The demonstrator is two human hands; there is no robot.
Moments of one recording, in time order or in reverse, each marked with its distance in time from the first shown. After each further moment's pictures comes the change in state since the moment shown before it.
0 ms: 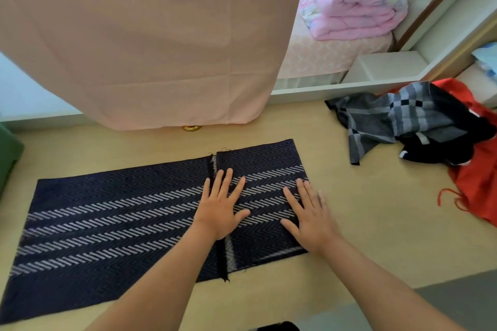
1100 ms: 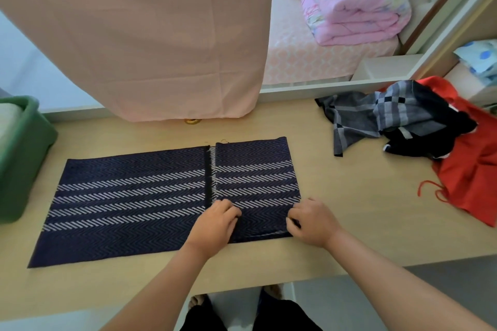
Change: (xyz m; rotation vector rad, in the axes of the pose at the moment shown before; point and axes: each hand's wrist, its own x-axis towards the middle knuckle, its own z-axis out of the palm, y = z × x) left_hand -0.089 0.064 0.016 -0.280 0.335 0.133; right_hand -0.058 0.046 -0.017 0.205 0.272 -0.394
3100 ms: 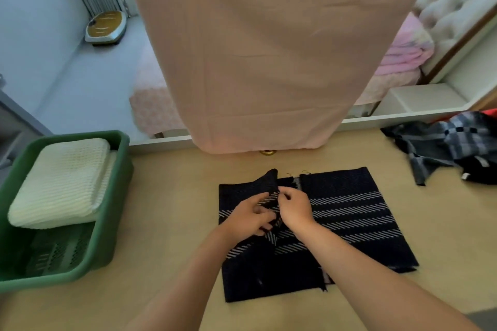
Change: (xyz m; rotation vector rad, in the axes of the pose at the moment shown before) left_hand -0.006 -0.184 -0.146 -1.105 -0.310 -0.491; right_hand 0.253 -0.265 0.015 0.776 0.163 0.909
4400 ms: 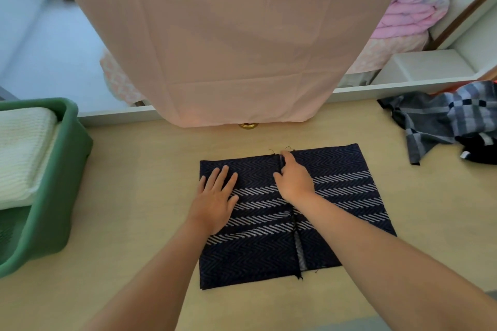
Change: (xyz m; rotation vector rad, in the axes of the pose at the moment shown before) left_hand 0.054 -0.063 0.003 1.276 0.269 0.139; right_hand 0.084 0.057 -0.035 -0.448 -0.050 -0.151
